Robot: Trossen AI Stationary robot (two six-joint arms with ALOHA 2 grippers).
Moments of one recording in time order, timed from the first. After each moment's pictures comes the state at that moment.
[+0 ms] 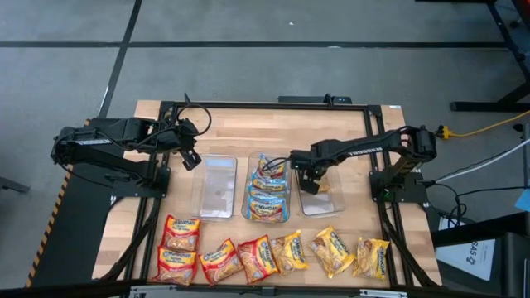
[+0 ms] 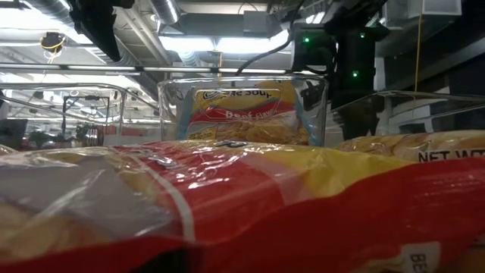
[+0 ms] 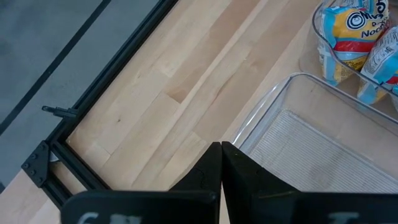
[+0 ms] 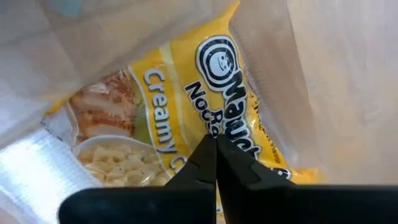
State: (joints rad) left arm 0.05 0.95 1.10 -1.22 -0.45 -0.46; right arm -0.07 1.69 1.07 -0.88 0.09 0.31
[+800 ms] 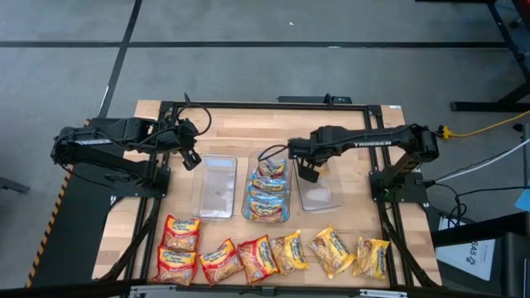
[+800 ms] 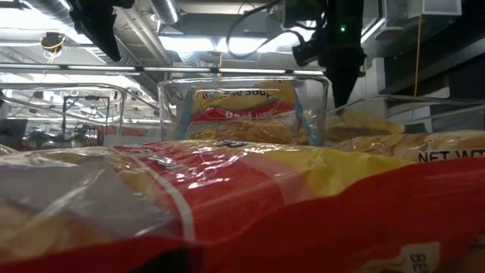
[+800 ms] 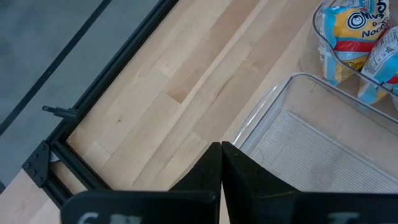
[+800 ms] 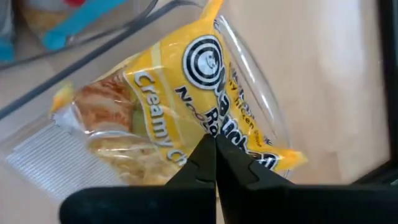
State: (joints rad) left arm 0.05 0.95 1.10 -1.22 -0.46 -0.46; right arm -0.07 1.67 1.38 -1.23 0.26 0.34
